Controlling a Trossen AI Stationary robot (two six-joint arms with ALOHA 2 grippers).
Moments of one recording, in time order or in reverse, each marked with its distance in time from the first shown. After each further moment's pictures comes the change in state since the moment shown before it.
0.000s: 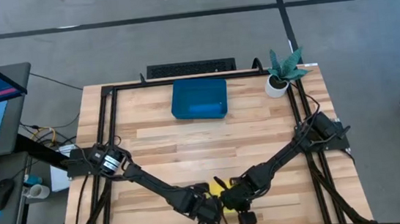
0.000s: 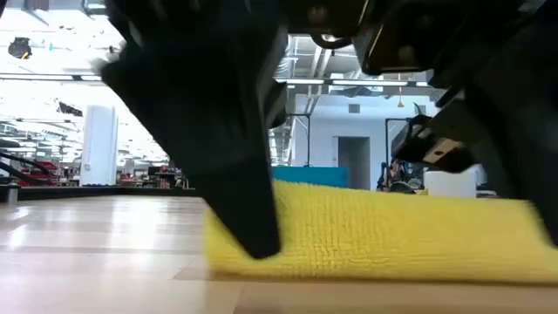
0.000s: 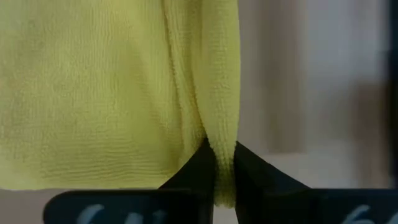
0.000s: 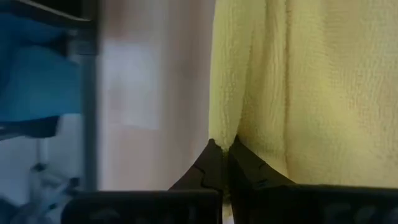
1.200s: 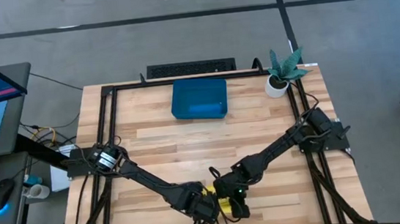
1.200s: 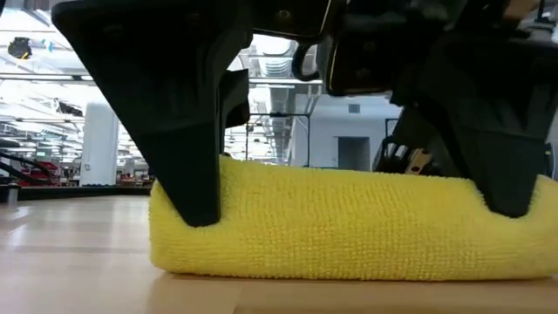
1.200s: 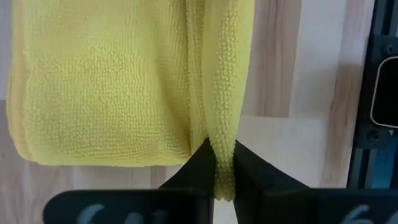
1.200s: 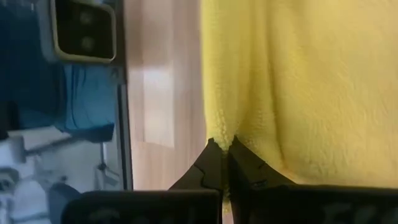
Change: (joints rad) left arm 0.006 -0.062 -0.028 -0.057 0.090 -0.131; right arm -0.128 0.006 -0.038 0.121 -0.214 0.028
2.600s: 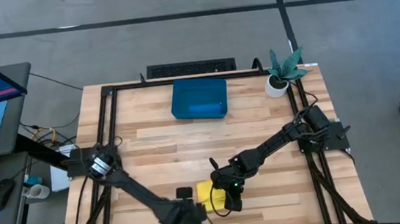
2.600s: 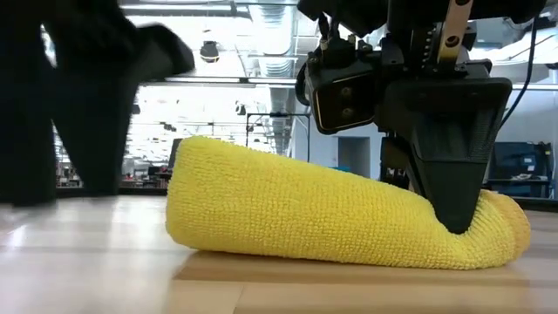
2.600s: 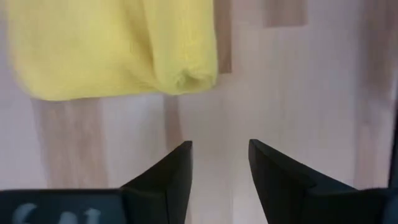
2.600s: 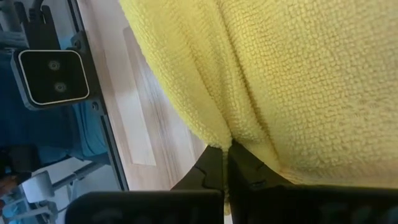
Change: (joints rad) left arm -0.131 -0.021 0.017 -0.171 -0.194 0.032; right arm -0.060 0.003 -0.039 0.034 -0.007 0.163
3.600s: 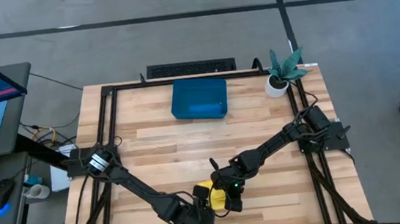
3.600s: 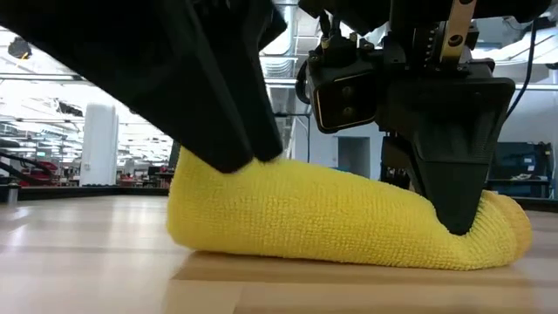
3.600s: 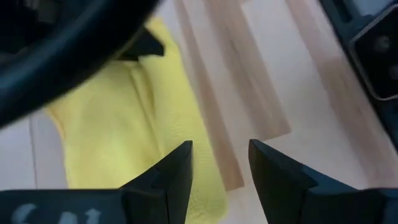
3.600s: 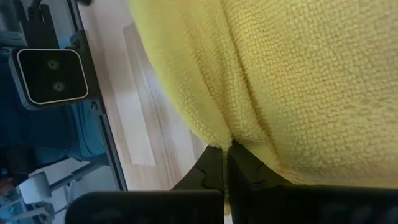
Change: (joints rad) left arm 0.029 -0.045 -0.116 0.403 -0.177 0.408; right arm 0.013 0.000 0.000 0.001 0.007 0.000
